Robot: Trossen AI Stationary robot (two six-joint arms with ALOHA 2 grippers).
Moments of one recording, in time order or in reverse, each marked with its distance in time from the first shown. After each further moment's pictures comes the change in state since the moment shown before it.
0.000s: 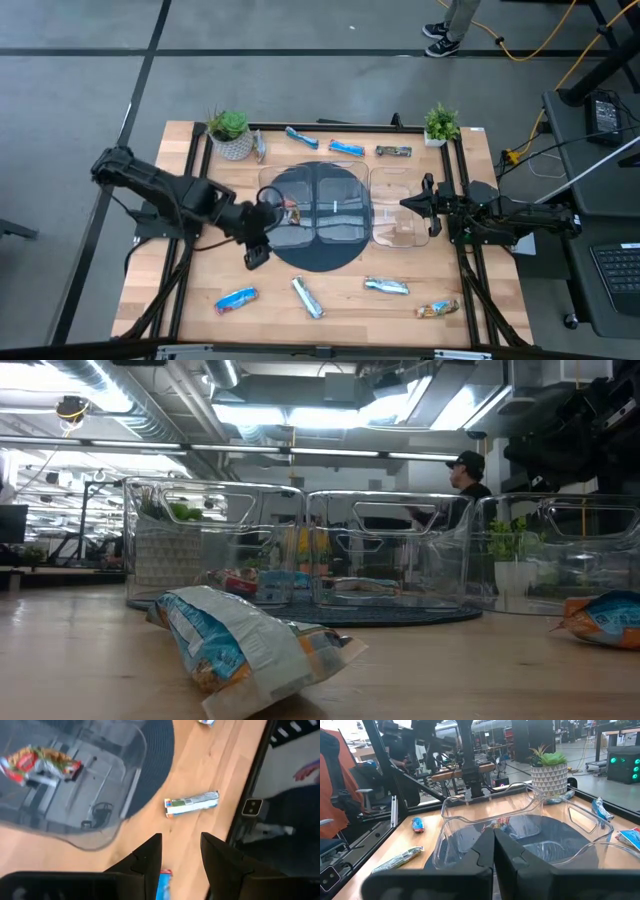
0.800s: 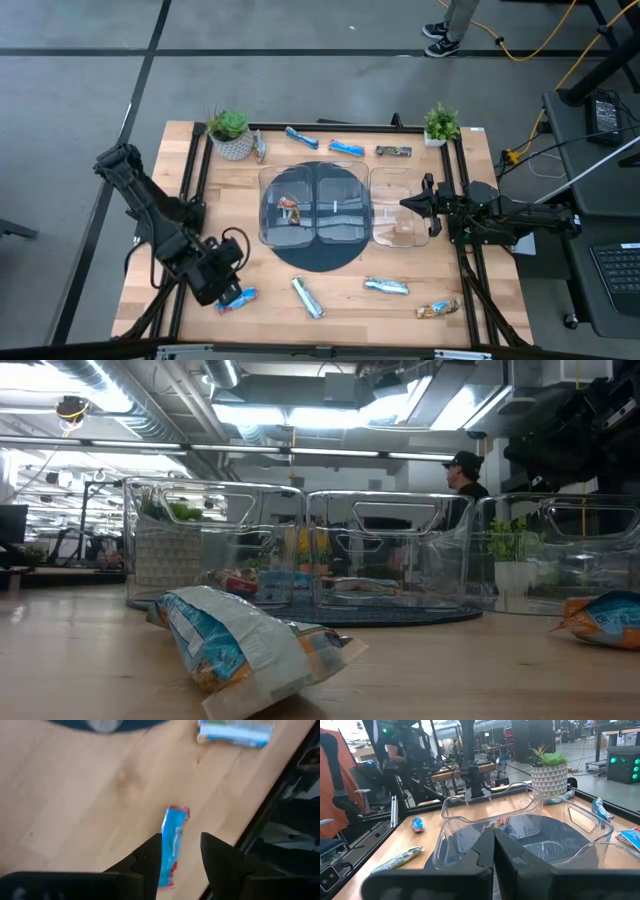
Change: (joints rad) left arm -0.462 0.000 -0.238 0.005 -0.187 -0.573; right arm 0.000 0.000 0.000 0.000 0.000 0.000
